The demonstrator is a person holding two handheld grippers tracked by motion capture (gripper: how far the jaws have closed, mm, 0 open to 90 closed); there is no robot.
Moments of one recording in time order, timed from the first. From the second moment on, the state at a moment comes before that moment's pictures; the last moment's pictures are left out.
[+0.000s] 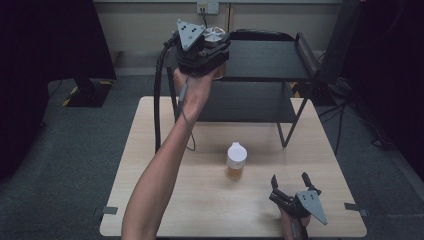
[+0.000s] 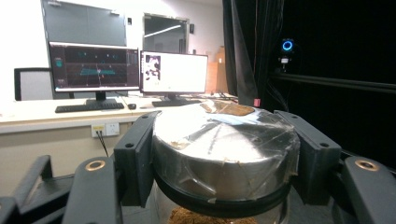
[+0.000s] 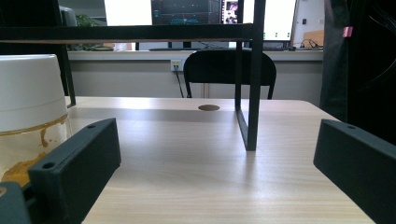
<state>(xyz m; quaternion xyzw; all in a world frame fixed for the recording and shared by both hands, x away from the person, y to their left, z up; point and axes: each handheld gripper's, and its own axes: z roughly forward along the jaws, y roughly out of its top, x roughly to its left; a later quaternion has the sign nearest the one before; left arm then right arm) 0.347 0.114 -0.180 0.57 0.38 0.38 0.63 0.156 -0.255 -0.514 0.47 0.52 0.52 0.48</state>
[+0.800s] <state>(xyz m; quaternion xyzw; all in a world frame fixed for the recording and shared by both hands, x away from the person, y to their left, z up) 0.388 0.099 -0.194 0.57 0.39 0.40 0.61 0.155 -0.255 -0.514 0.47 0.52 0.52 0.48</state>
